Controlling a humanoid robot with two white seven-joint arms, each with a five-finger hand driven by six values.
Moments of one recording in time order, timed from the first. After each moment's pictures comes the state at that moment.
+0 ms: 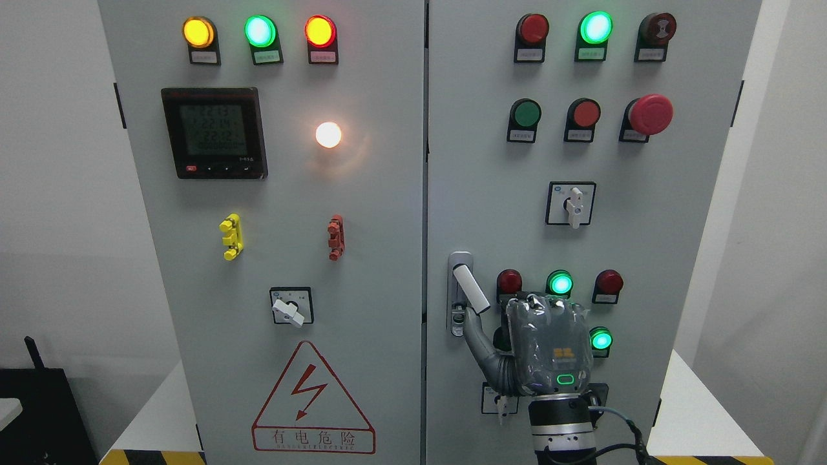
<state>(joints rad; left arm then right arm) 0.00 -0.06 0.00 0.00 -0.08 -0.05 0.02 -0.48 0.14 0.18 -1.63 1.44 0.09 -0.25</state>
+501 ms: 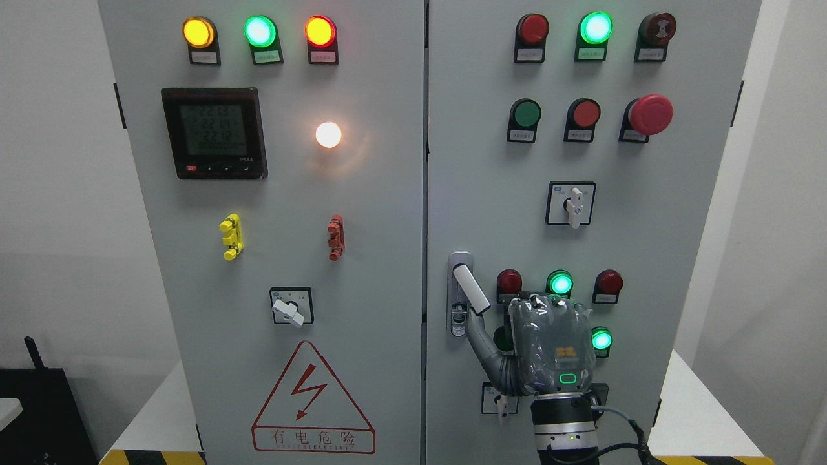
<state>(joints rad) 0.00 -0.06 0.00 0.00 -0.08 -0.05 0.02 -0.48 0.14 0.17 -1.63 1.44 0.09 -0.25</state>
